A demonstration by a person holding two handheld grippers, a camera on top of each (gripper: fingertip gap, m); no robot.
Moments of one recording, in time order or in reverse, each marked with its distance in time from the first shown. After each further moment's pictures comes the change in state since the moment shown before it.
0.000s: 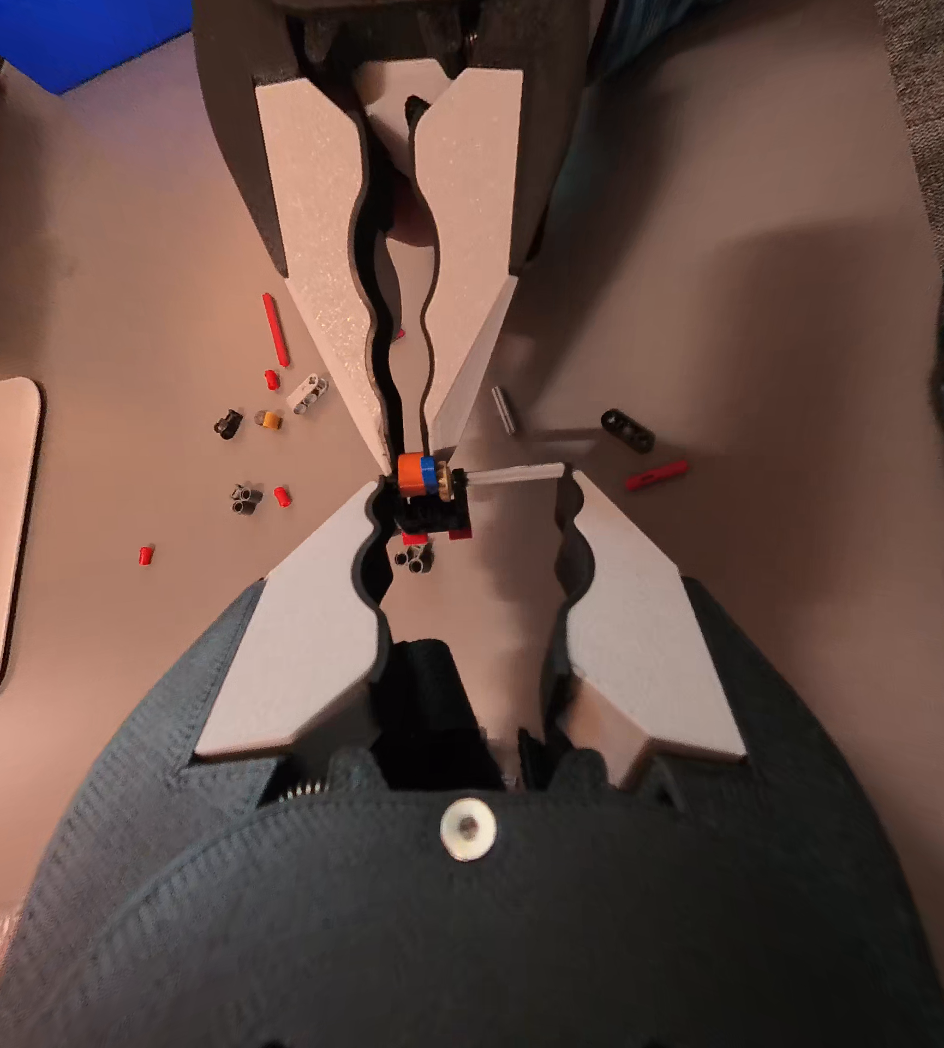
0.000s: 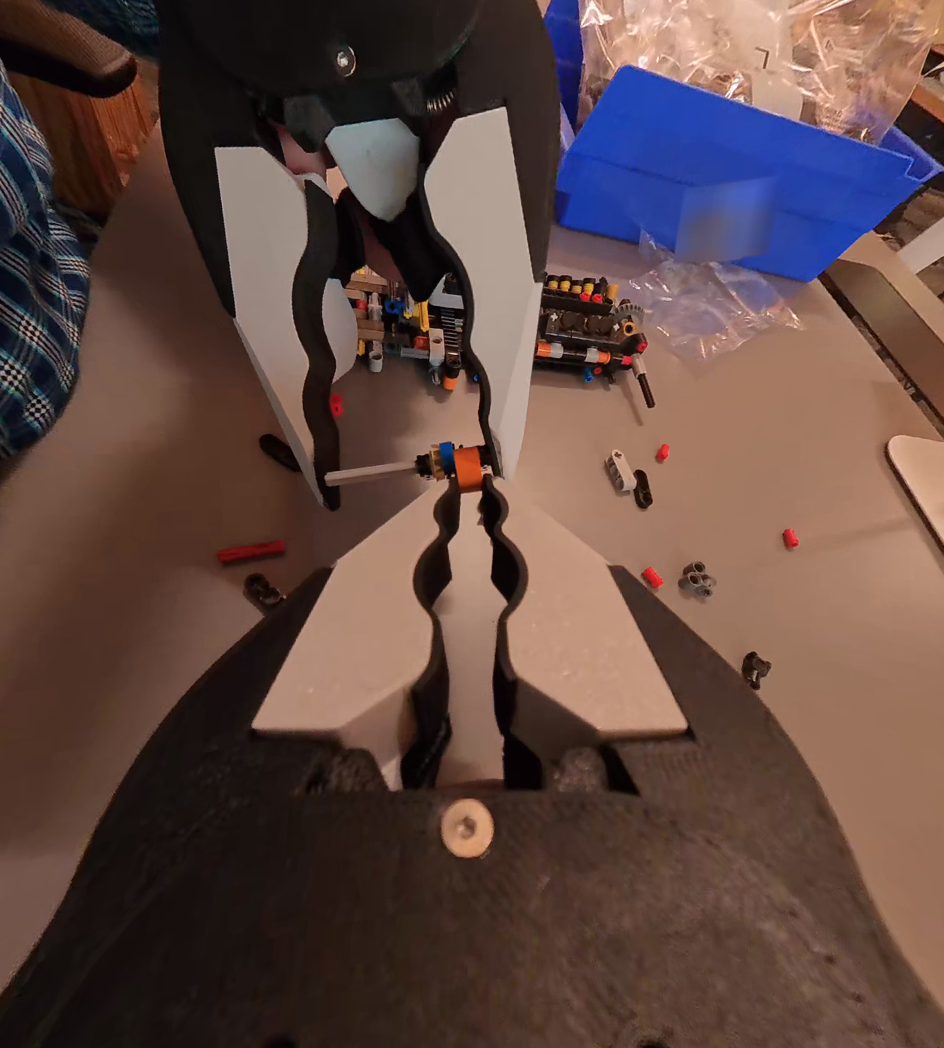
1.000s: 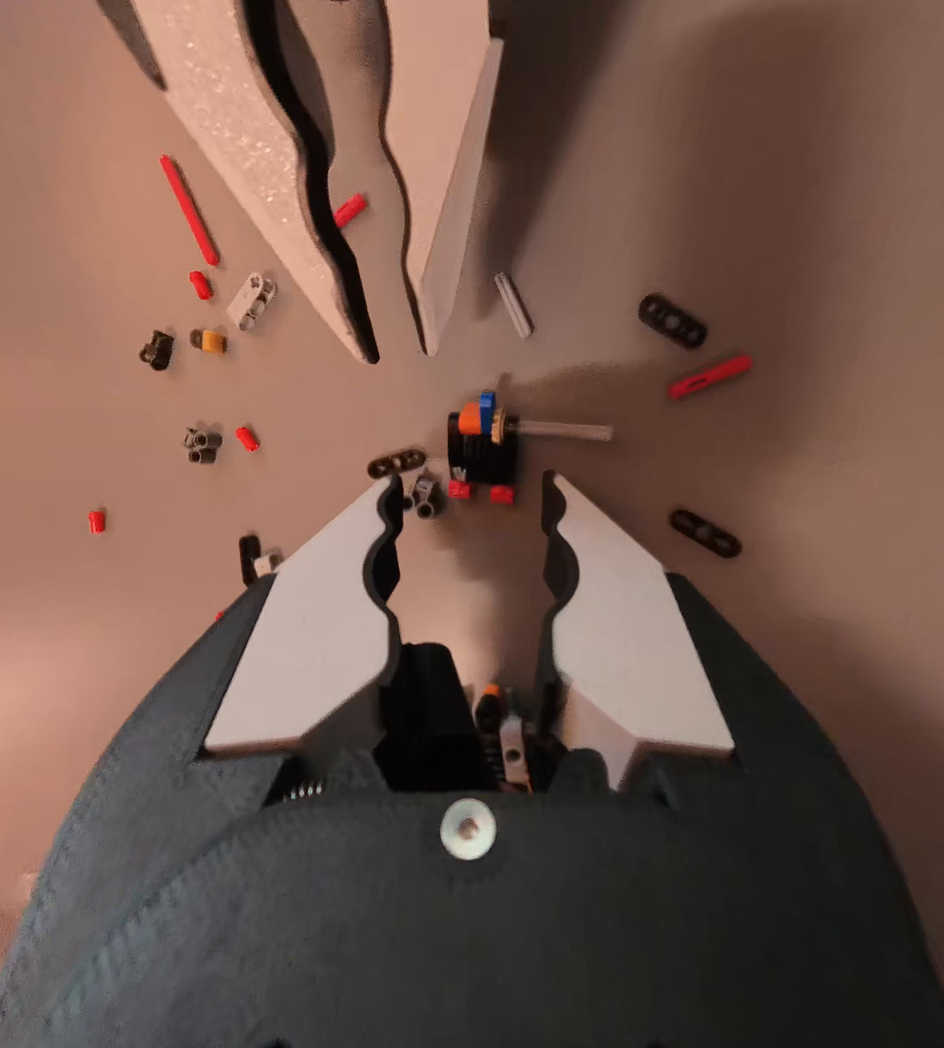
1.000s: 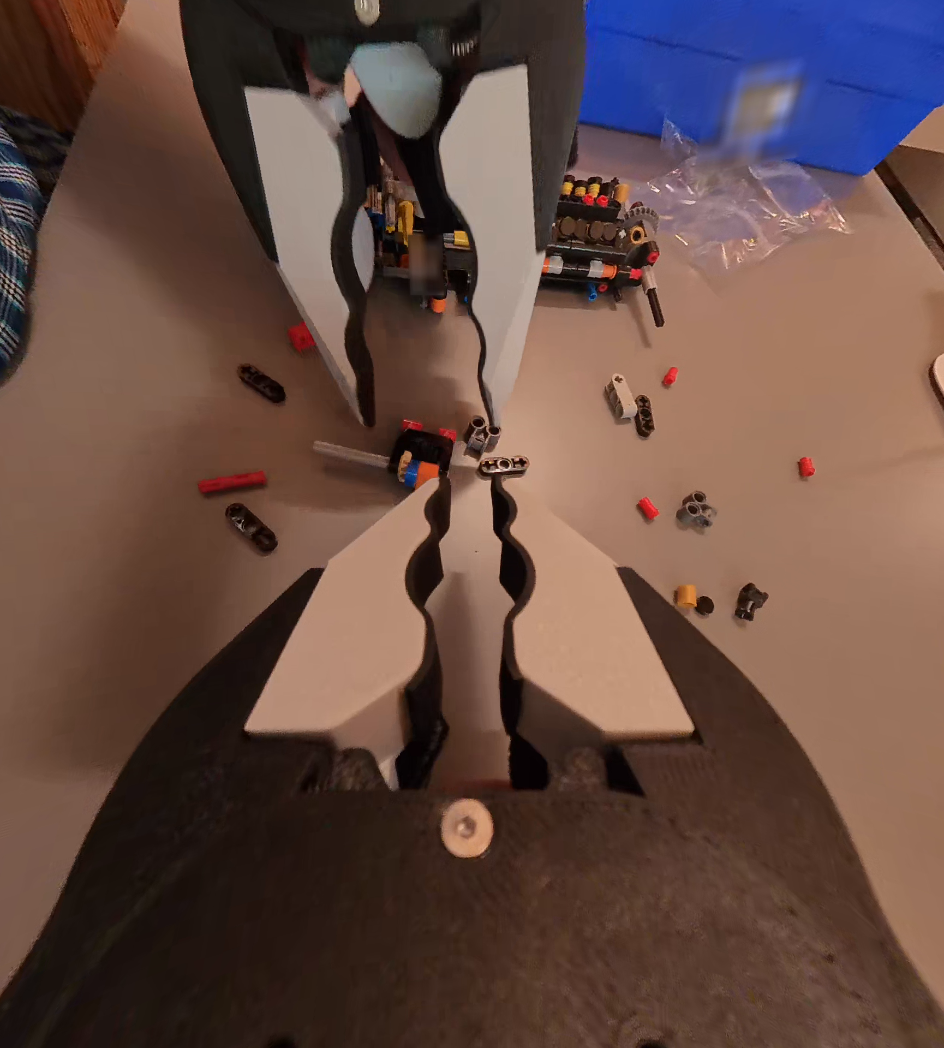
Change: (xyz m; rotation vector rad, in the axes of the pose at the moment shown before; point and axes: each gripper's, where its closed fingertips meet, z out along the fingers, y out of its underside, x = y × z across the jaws) left arm -0.009 0.036 0.015 -0.229 0.109 0.054; right arm 0.010 0.027 -0.009 -0.114 -0.044 0.042
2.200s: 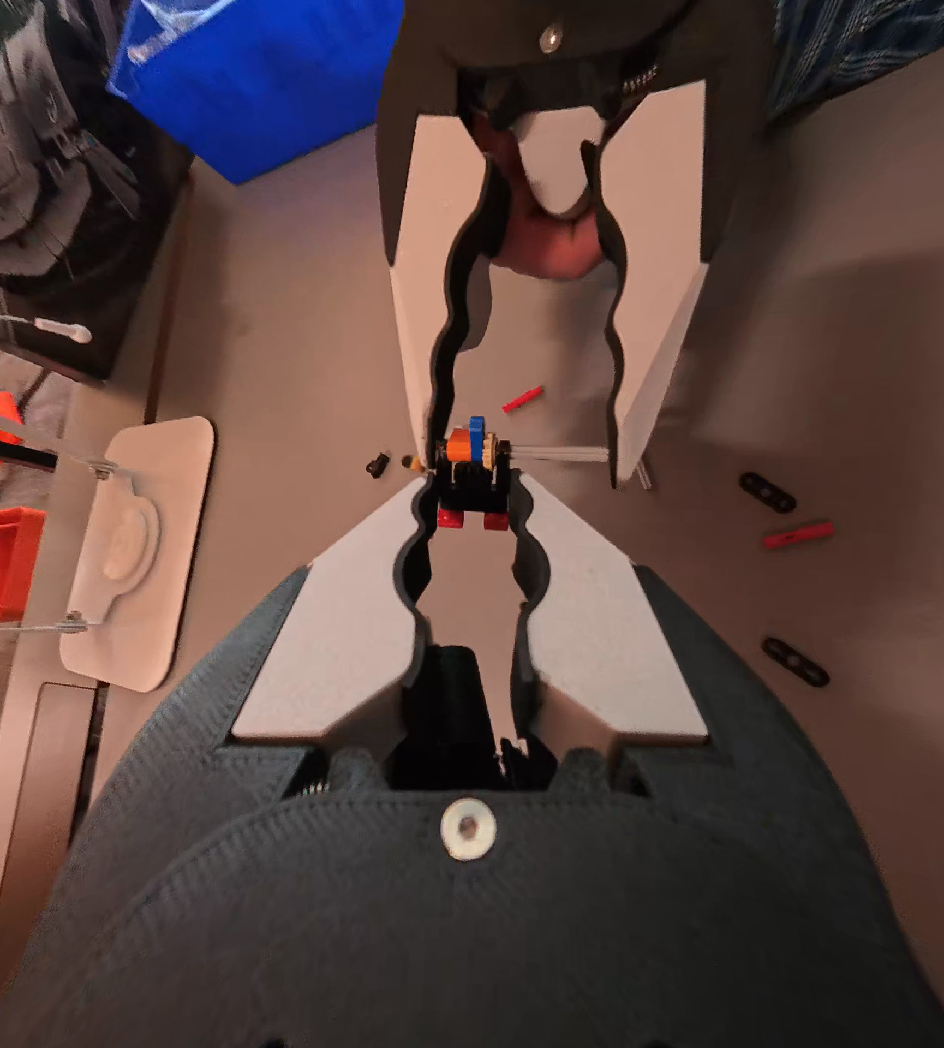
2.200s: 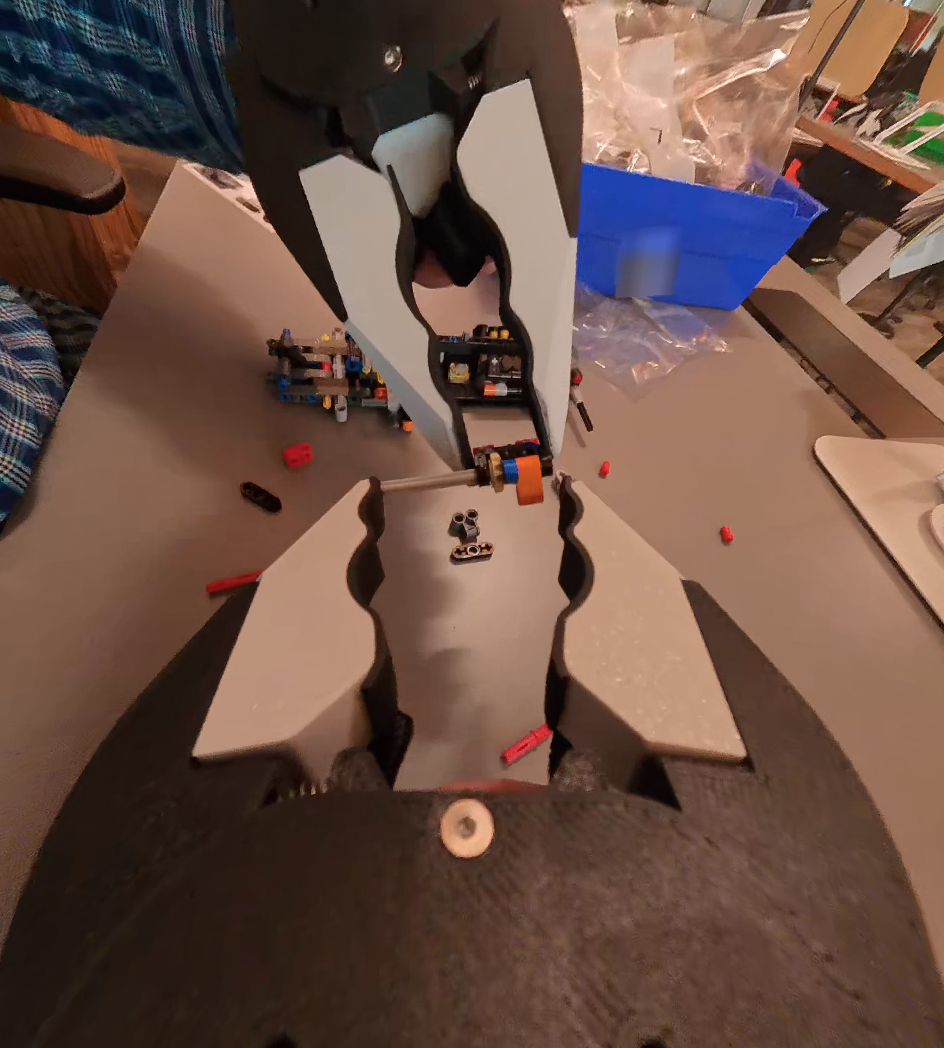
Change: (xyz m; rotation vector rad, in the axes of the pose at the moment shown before) left arm -0.053 -0.054 -0.045 0.276 -0.248 -0.038; right arm 0.010 -0.042 -0.019 0.211 0.088 0.033
